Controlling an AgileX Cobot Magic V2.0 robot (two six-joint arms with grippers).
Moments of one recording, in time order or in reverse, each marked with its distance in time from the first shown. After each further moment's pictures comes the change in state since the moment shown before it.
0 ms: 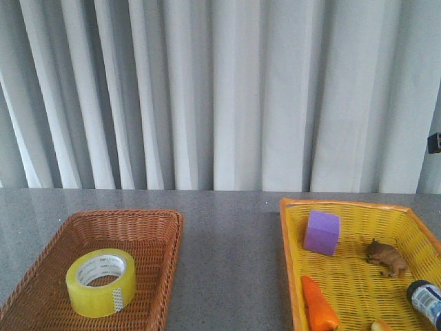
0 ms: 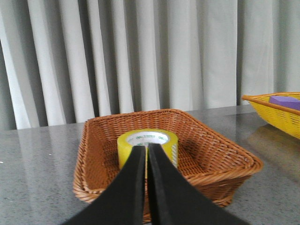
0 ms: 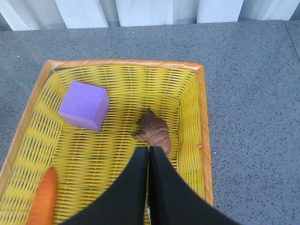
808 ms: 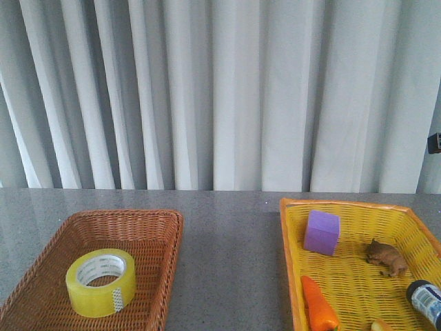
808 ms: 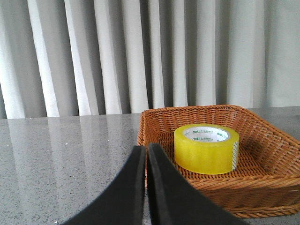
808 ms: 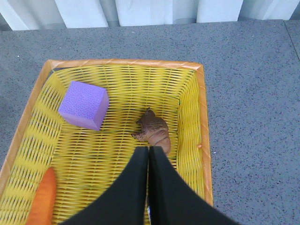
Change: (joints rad) left arm 0.206 -0.004 0.000 -0.008 0.023 0.000; right arm 0.000 0.000 0.000 0.000 0.000 0.000
